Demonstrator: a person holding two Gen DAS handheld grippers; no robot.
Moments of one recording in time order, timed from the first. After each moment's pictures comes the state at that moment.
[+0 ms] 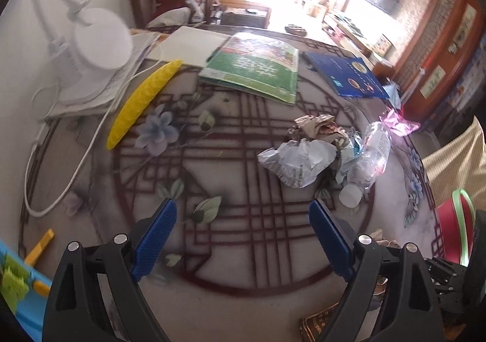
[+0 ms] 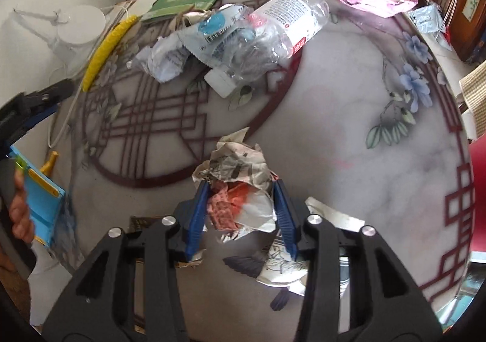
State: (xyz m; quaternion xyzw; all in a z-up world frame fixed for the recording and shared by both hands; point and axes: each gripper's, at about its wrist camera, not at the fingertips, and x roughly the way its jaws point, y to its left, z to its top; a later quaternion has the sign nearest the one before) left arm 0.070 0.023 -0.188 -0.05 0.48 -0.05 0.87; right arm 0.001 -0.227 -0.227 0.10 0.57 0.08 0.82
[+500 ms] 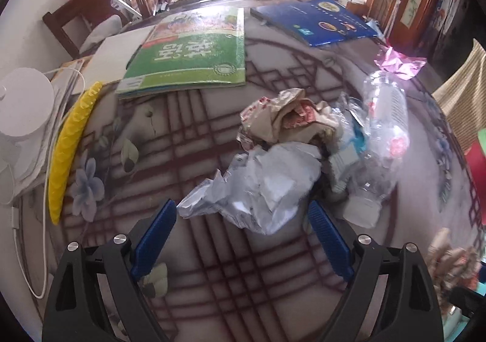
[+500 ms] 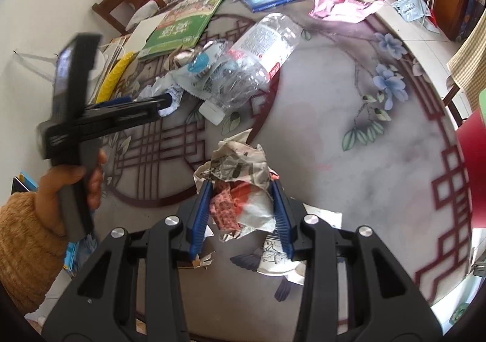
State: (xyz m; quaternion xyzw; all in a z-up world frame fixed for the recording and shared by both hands) left arm 0.148 -0.062 -0.241 0.09 0.52 -0.11 0.84; right arm -0.011 -0.254 -0.197 0.15 0.53 0.06 0.83
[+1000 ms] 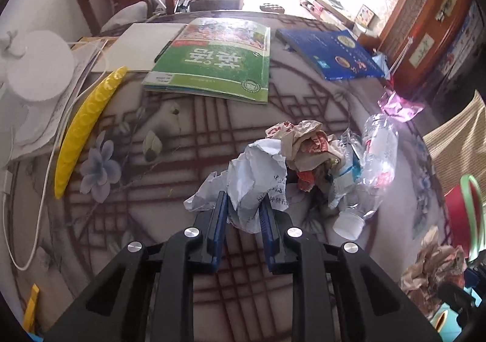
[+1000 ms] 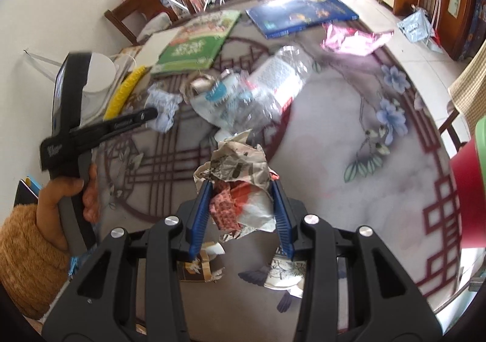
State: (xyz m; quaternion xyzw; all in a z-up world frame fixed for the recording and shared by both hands) left arm 0.139 -0.022 -0.213 -0.02 0.51 -0.09 0.85; right arm -0.001 -0.246 -0.168 0.13 0.50 0.07 0.86
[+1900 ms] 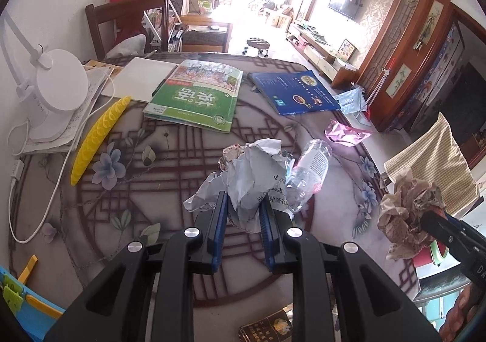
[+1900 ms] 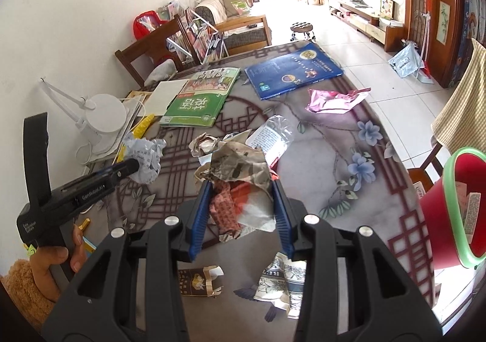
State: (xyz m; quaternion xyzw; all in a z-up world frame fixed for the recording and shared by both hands) left arm 0.062 -0.031 -0.138 -0.06 0.44 -0.12 0.89; right arm -0.020 -0.270 -0.100 0.12 0.41 0.05 0.90
